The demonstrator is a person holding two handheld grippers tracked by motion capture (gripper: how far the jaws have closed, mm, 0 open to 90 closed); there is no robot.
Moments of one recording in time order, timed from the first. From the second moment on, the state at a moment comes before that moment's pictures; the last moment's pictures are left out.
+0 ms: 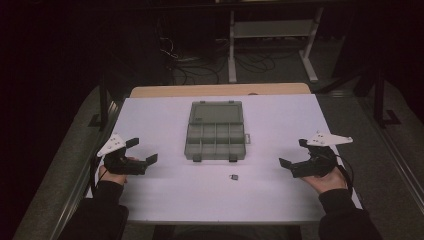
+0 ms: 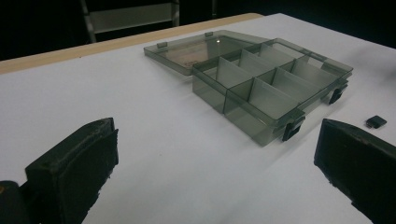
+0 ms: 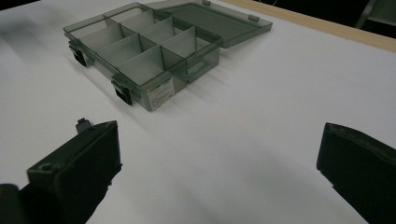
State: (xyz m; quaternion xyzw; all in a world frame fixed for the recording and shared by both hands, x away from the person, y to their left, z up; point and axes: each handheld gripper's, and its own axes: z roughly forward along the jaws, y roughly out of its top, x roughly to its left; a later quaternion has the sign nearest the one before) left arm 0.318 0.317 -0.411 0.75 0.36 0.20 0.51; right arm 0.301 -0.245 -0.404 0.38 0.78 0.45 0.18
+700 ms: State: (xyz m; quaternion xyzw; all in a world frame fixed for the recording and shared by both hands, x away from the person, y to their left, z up) left arm 0.318 0.316 -0.411 0.76 0.36 0.20 0.51; right arm 0.301 -0.242 -0.404 0.37 0.79 0.45 0.18
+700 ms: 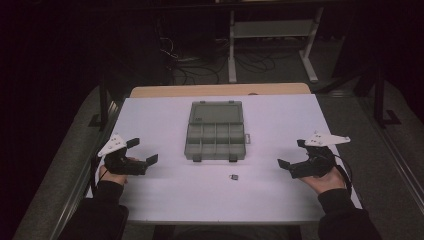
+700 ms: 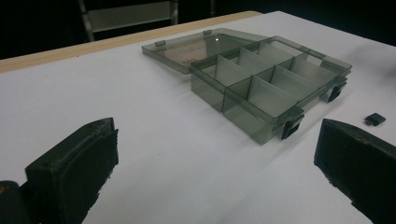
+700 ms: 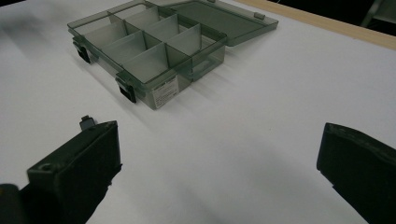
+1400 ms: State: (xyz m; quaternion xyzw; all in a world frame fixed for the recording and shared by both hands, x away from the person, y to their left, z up) left arm 0.318 0.316 -0.412 0.76 0.36 0.20 0.51; right arm 0.303 -0.230 -0.396 0.36 0.81 0.44 0.17
